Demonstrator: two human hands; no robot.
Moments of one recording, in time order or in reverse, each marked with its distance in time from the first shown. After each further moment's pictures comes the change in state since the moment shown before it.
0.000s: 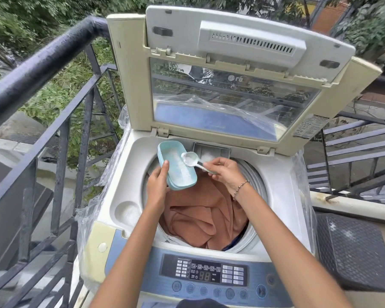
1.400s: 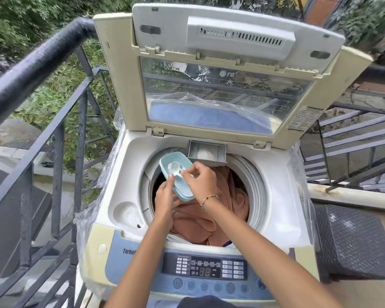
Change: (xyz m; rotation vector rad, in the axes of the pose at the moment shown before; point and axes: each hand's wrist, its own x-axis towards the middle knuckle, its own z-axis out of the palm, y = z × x) left_hand -0.025 -0.029 0.013 -0.063 -0.030 -0.199; right_hand -0.015 0.040 0.058 -0.586 0.304 -0.324
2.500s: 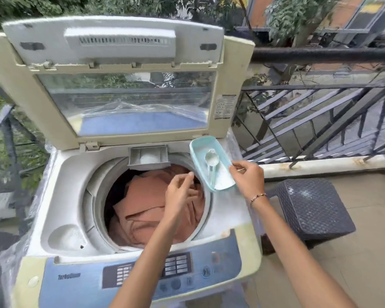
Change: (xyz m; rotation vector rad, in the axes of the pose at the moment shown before) left_hand -0.083 -0.031 0.148 0.349 -0.297 0.163; right_hand -0.018 0.111 -0.230 -0.018 0.332 0.162
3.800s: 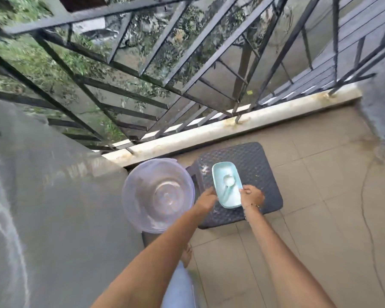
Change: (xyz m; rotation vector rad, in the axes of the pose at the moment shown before) left_hand 0.076 -0.214 0.531 0.393 -0.536 -0.501; right_hand 0.176 0.515 -0.190 -0.044 0.067 0.837
